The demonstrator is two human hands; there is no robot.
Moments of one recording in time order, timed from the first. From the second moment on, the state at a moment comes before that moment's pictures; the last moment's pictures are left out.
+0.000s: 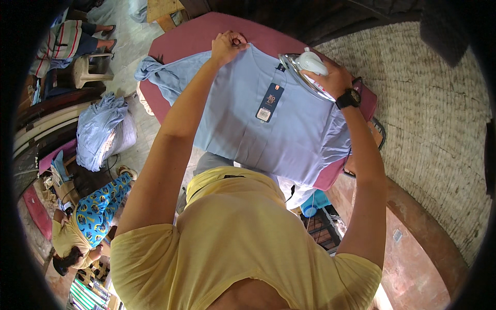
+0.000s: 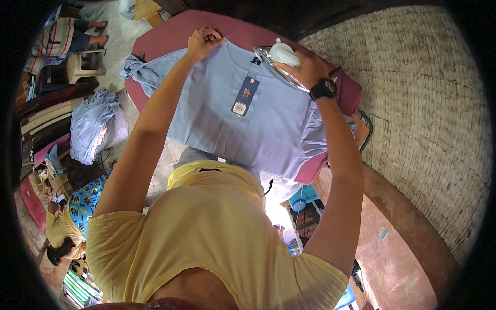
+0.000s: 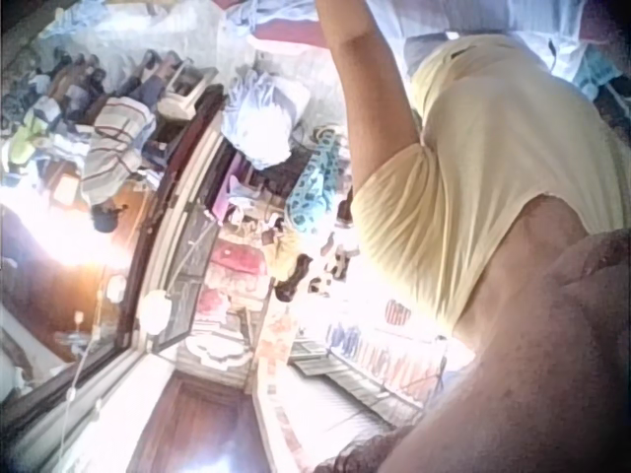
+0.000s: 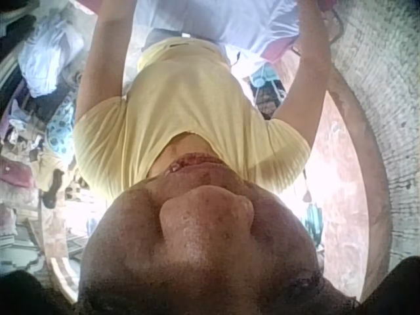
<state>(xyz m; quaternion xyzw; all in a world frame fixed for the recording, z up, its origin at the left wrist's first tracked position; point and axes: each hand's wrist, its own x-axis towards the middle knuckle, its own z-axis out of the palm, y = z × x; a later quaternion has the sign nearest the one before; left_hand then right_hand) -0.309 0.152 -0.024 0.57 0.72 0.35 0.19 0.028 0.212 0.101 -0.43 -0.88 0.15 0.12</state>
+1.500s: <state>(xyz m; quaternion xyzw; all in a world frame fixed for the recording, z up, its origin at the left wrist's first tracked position) -0.320 0.159 -0.028 0.56 0.74 0.30 0.22 -0.079 0.194 0.152 -0.54 -0.79 0.25 0.11</state>
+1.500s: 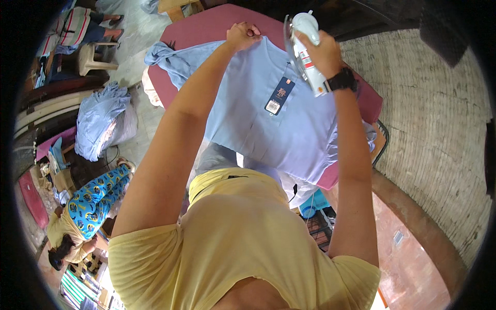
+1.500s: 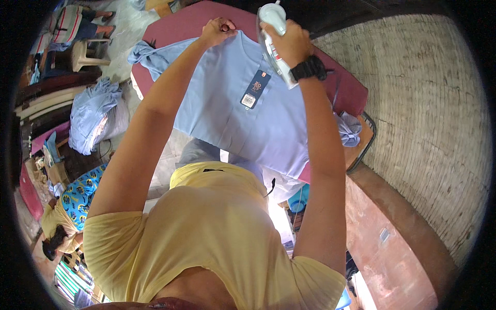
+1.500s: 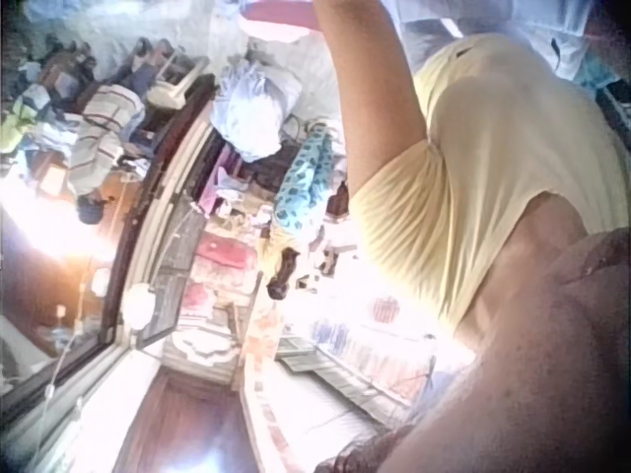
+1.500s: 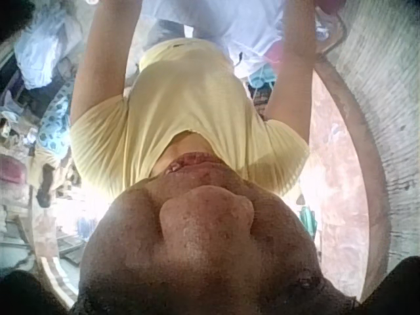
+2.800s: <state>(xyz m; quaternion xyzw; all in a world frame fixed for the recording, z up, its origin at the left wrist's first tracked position) -0.433 0.126 -0.026 0.66 0.64 0.22 0.33 -0.252 0.099 0.067 -0.70 -0.59 0.29 0.29</state>
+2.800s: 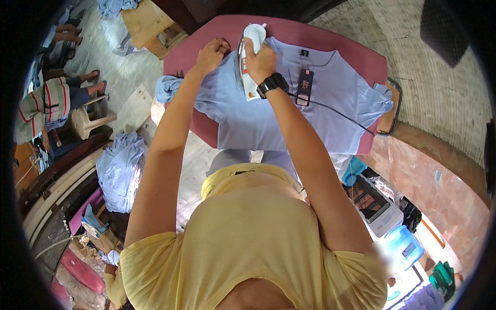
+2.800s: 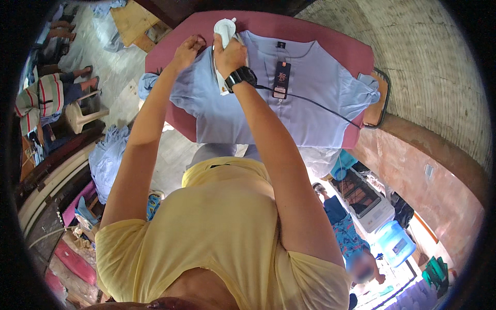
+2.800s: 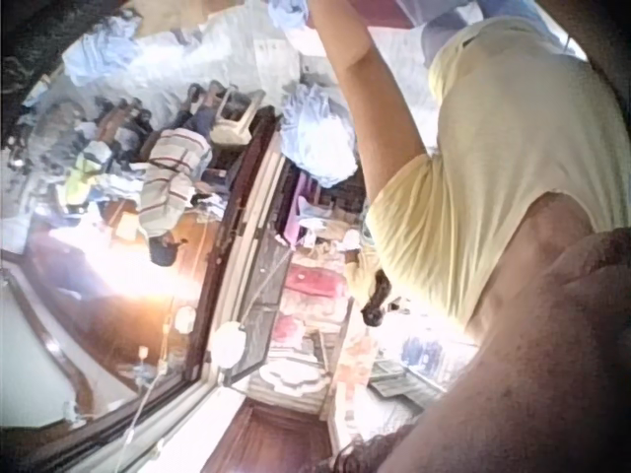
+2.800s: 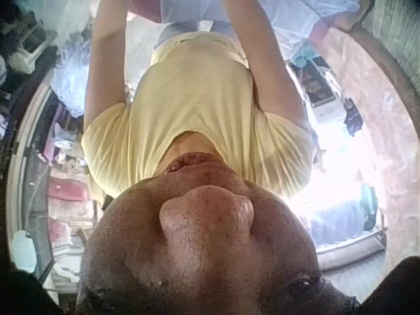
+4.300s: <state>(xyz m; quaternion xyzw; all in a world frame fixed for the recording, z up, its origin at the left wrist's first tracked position) -0.156 0.070 0.026 0.62 0.72 0.17 0.27 0.112 0.011 0.152 -0.76 -0.49 0.36 0.23</state>
